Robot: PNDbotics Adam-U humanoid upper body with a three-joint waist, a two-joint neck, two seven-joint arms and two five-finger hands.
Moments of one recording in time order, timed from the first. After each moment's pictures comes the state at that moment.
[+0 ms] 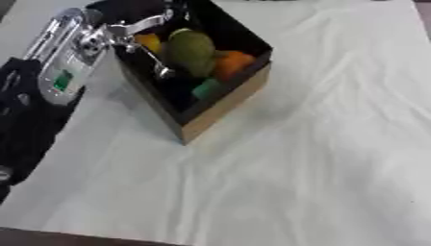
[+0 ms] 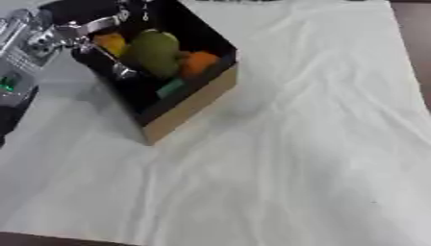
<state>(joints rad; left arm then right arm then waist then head) -1.05 0.47 -0.33 -1.34 -0.75 -0.23 -0.50 -0.43 -0.83 -0.04 -1.99 -0.03 -0.07 -0.17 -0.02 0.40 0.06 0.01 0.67</state>
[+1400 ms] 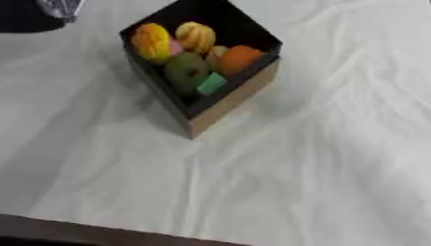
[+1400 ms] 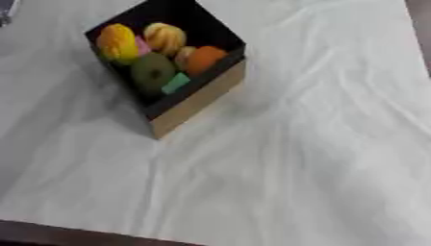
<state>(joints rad) -0.69 0.70 -0.06 -1.91 -0.22 -0.10 -0.14 -0.40 -0.83 -0.05 -1.99 -0.04 -0.09 -0.19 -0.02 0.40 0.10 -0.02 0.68</state>
